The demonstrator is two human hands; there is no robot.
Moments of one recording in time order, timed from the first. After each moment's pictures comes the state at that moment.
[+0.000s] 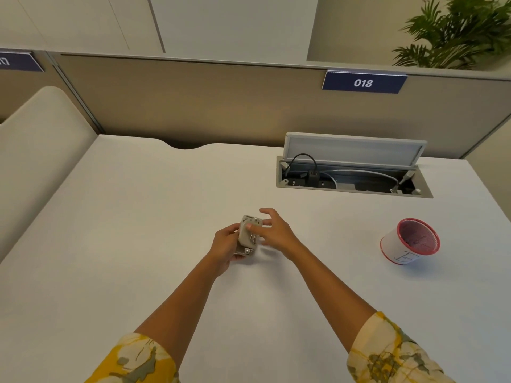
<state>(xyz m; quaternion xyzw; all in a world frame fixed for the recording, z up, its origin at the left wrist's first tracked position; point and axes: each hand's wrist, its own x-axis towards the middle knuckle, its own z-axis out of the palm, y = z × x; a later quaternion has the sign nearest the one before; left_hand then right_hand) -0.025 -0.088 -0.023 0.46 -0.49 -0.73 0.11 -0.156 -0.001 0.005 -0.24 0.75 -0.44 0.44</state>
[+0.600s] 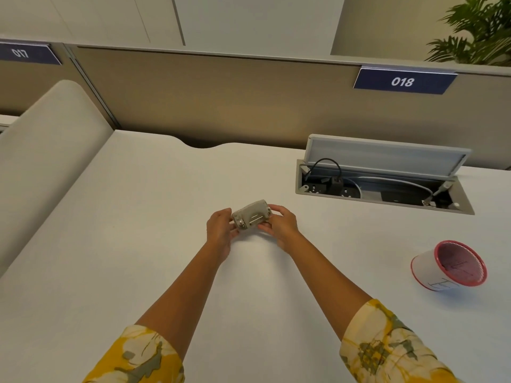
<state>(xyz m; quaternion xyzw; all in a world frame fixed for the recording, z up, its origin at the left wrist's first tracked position) -0.042 -0.160 -0.025 0.55 -0.35 -0.72 0.26 -0.171 -0.079 -0.023 0.01 0.64 -0.60 0.48</state>
